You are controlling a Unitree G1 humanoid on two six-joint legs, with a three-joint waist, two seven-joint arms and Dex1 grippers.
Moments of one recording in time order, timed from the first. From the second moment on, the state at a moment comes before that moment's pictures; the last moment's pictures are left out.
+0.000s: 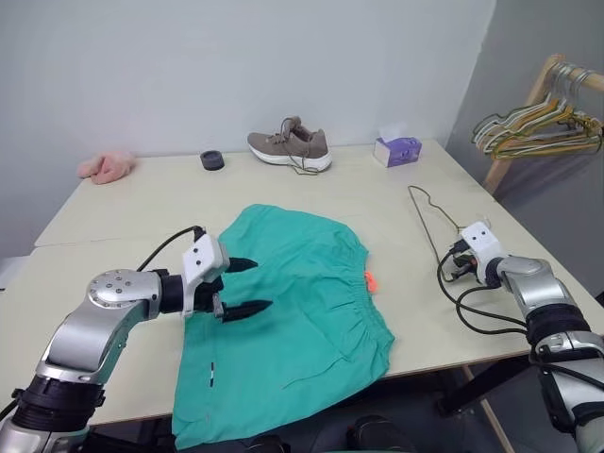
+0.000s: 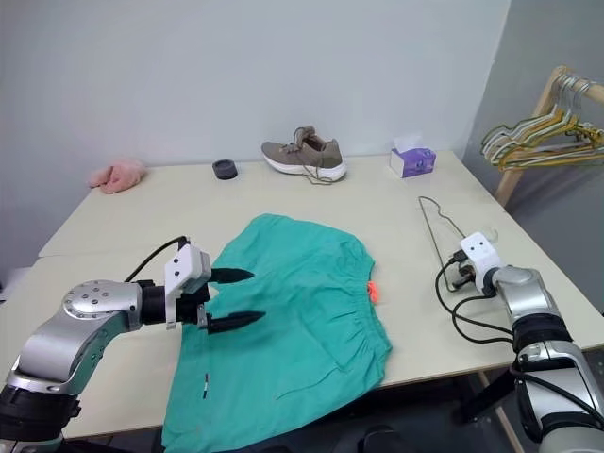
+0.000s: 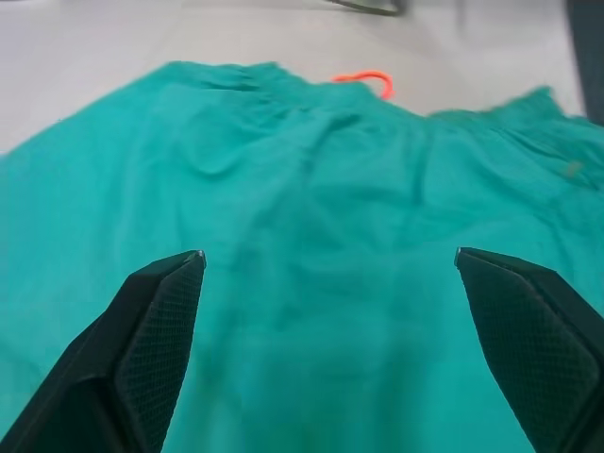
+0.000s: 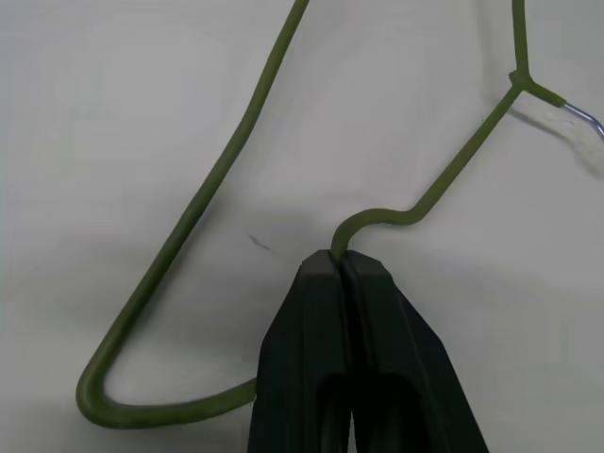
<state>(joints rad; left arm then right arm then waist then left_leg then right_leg) -0.19 0.83 0.03 -0.18 -0.42 0.45 -1.03 -0.63 -0.64 0.12 0.75 -0.07 0.27 0.62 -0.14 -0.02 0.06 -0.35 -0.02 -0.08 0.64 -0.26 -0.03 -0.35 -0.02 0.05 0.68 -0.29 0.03</state>
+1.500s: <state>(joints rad) -0.24 0.94 -0.03 -0.07 -0.52 0.73 -1.28 -0.74 -0.70 0.43 0.29 -0.41 -0.84 0.79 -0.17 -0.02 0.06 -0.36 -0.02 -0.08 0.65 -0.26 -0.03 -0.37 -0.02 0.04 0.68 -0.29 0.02</state>
